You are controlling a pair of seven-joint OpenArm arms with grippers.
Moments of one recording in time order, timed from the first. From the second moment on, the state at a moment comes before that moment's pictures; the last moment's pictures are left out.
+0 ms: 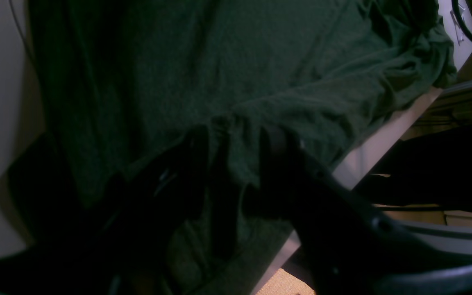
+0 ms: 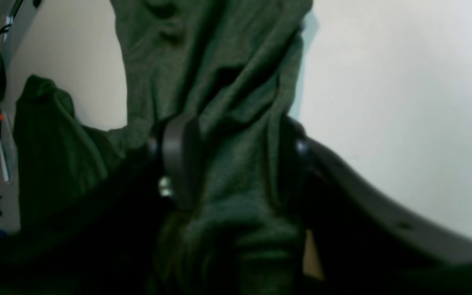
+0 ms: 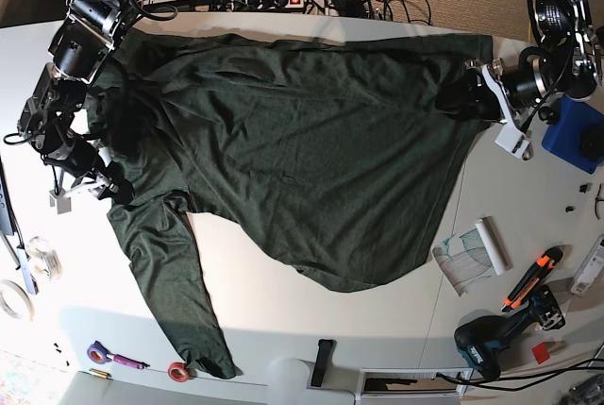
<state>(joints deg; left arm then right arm) 11.7 -21.0 -17.6 91.7 -64.8 -43.5 69.8 18.7 22.4 34.5 52.8 38.2 28.7 -58.3</state>
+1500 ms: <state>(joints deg) -43.2 -16.6 9.4 20.9 -47.6 -33.7 44.4 18.4 21.8 34.2 52.5 37.6 31.9 -58.8</state>
